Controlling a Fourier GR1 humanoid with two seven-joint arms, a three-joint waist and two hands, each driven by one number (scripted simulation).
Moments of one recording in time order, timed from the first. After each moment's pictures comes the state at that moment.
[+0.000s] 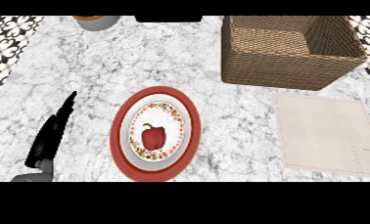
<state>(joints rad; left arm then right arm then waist) -0.01 0.24 0.08 -1.39 -0.30 0.00 0.22 -0.10 -0.86 -0.35 -1.82 0.46 0.05 0.31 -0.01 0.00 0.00</state>
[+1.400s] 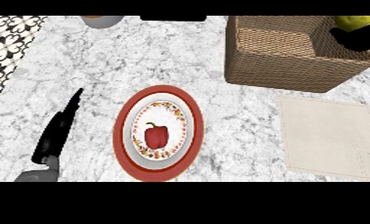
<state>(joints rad) -0.03 0.21 0.08 -1.40 -0.34 -0.02 0.23 -0.72 -0.66 -0.04 -1.49 0.49 0.22 0.58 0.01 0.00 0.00</state>
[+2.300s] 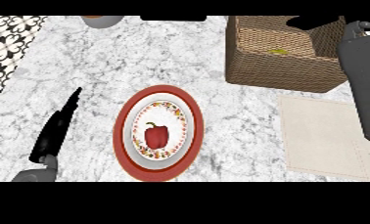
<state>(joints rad) -0.04 0.21 0.10 -1.40 -0.34 -0.04 0.23 -0.89 -0.44 -0.07 -1.06 0.68 -0.10 0.44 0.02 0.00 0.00</state>
